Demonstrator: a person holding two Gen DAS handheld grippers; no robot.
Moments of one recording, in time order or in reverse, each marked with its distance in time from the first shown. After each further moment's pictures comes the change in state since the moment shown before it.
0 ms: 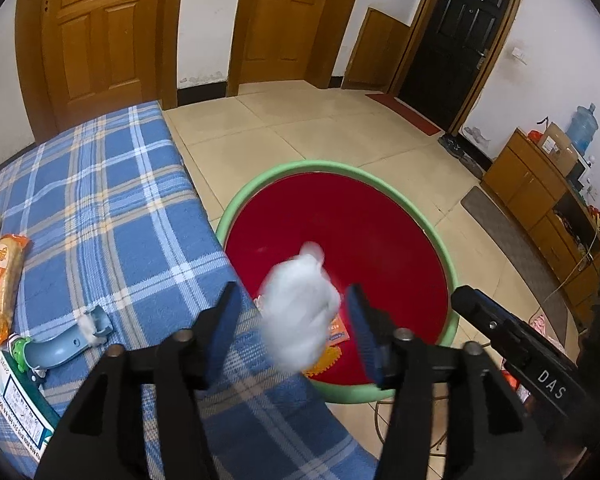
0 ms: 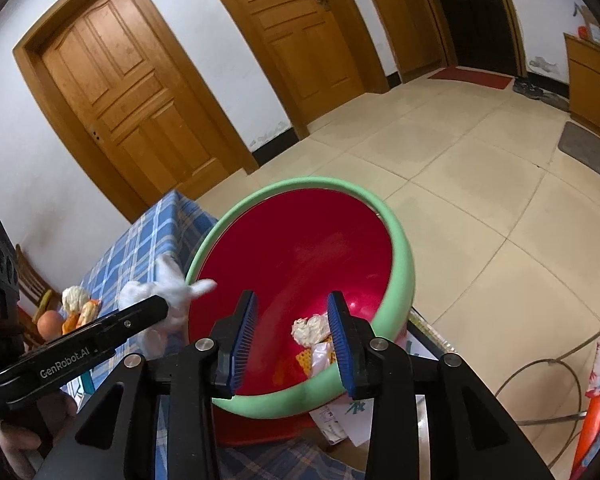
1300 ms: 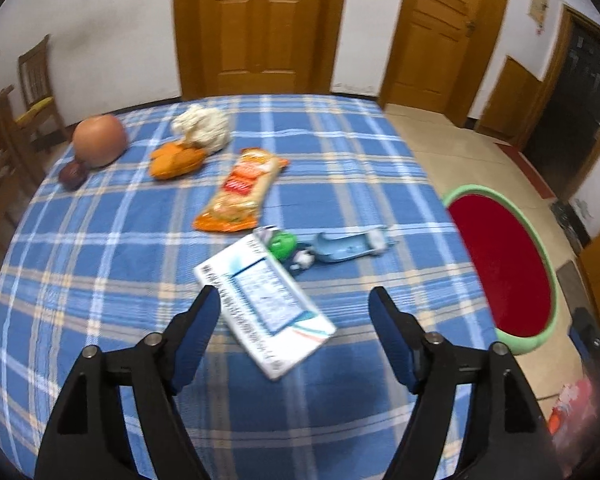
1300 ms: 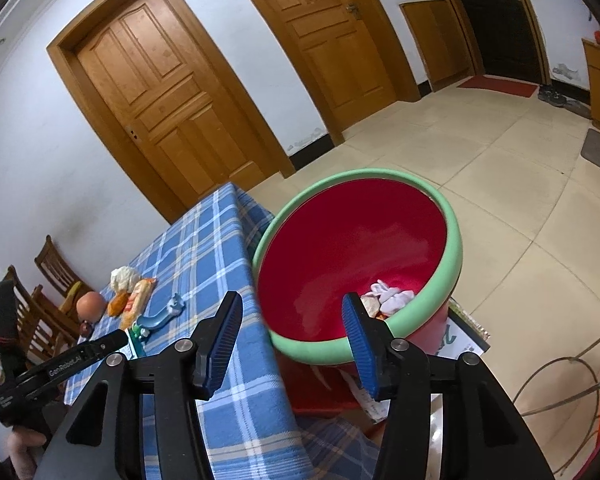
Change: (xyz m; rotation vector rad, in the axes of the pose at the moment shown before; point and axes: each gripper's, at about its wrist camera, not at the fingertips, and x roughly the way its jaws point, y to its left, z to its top) left arm -0.094 0.120 -0.073 -0.324 -0.055 0.414; right arm -0.035 0.047 -0.033 -0.047 -0.022 0.115
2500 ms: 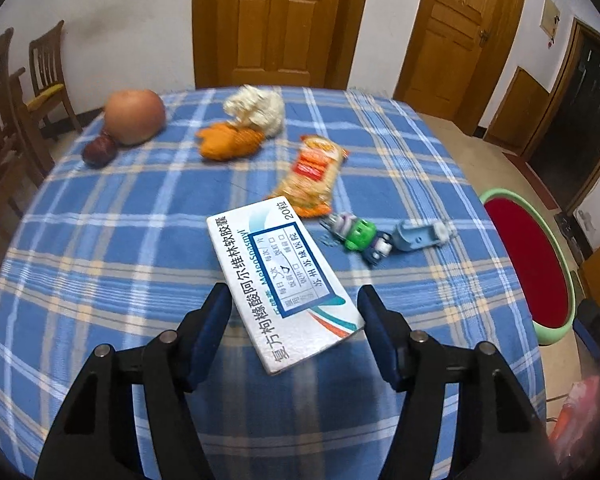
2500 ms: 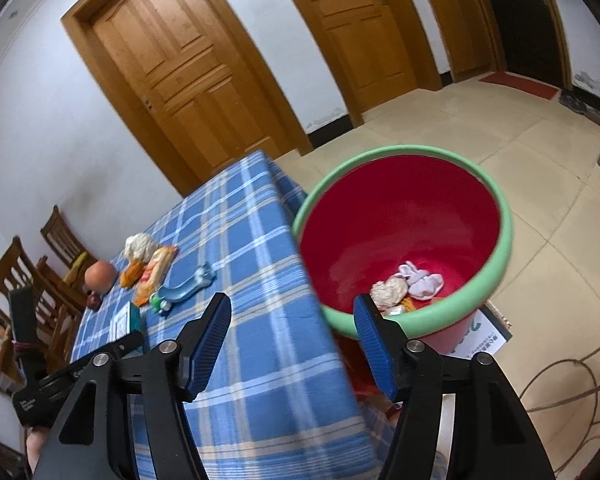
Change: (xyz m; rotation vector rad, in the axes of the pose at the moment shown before) left arm 0.002 0.055 -0.010 -0.023 -0.021 -0.006; right arm 0.023 0.054 -0.015 -0.085 0.088 0.035
